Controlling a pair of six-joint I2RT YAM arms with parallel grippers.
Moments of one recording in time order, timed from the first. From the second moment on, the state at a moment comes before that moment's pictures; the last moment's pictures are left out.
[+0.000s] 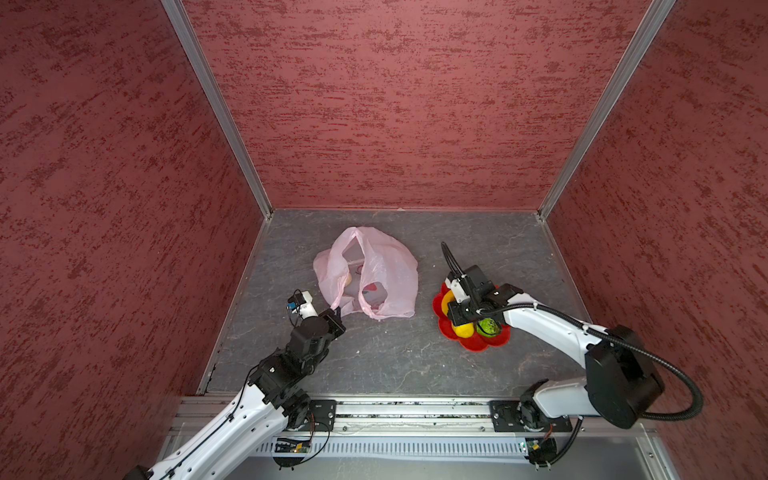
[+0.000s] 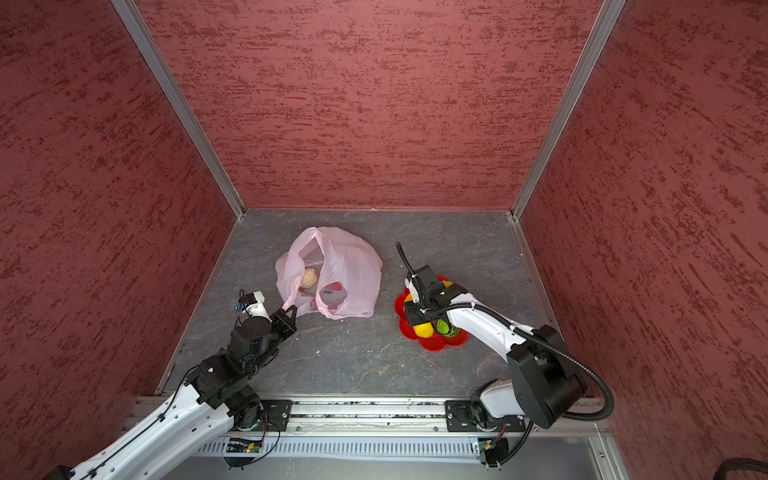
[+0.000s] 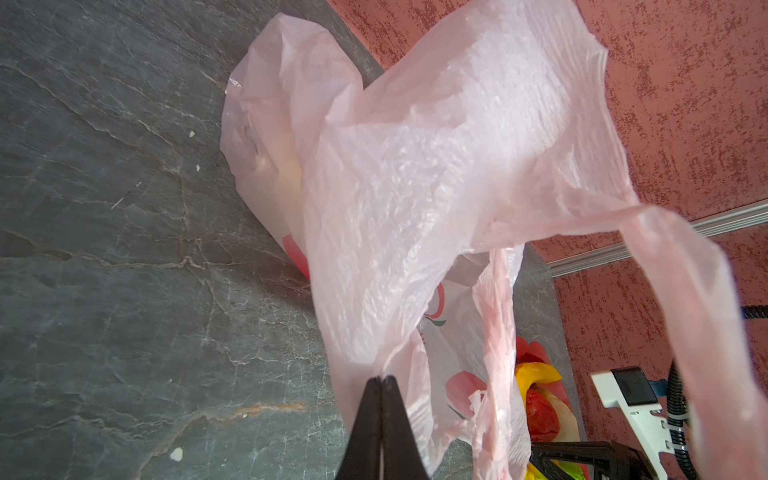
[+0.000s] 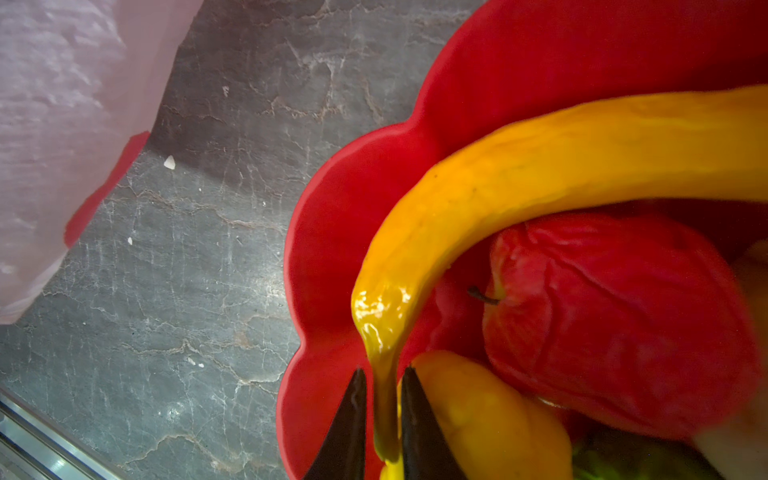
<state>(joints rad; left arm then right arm) -0.66 0.46 0.33 -0.34 -0.39 -1.06 0.54 1.40 0.84 -0.57 -0.14 0.29</state>
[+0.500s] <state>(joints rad) -0.66 0.43 0.33 -0.37 -0.41 -1.06 0.54 1.31 0.88 -0.62 -0.10 0.31</state>
